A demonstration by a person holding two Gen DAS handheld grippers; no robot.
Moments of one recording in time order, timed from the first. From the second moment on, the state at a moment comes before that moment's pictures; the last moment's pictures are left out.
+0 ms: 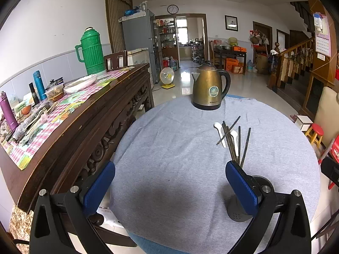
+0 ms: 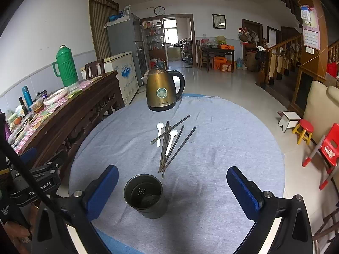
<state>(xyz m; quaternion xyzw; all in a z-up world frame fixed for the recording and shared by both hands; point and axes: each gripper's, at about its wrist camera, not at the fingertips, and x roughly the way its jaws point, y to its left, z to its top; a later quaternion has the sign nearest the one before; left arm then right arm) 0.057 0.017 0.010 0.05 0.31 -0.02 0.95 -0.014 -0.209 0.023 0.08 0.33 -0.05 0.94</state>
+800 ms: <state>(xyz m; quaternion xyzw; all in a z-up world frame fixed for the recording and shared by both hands) -0.050 -0.002 -0.003 0.08 0.32 -0.04 0.94 -0.109 -0.197 -0.013 0.10 0.33 -0.04 0.94</state>
